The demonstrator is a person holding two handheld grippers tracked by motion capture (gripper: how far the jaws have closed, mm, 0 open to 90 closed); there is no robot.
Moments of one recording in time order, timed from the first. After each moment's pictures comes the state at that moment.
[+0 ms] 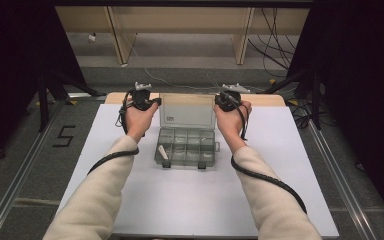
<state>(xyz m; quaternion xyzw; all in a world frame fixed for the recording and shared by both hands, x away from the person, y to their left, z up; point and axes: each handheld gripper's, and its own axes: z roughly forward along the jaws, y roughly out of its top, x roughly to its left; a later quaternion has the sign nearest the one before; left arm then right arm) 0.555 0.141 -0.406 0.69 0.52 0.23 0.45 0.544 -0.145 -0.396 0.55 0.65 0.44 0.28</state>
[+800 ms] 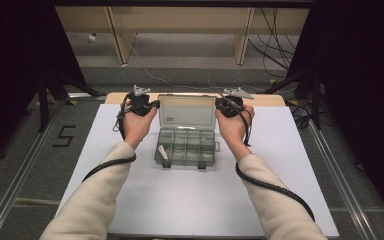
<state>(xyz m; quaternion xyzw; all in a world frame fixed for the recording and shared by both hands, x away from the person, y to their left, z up) 0.534 0.141 -0.403 0.69 0.50 0.25 0.45 0.521 -0.148 -0.394 0.53 0.66 0.45 0.29</state>
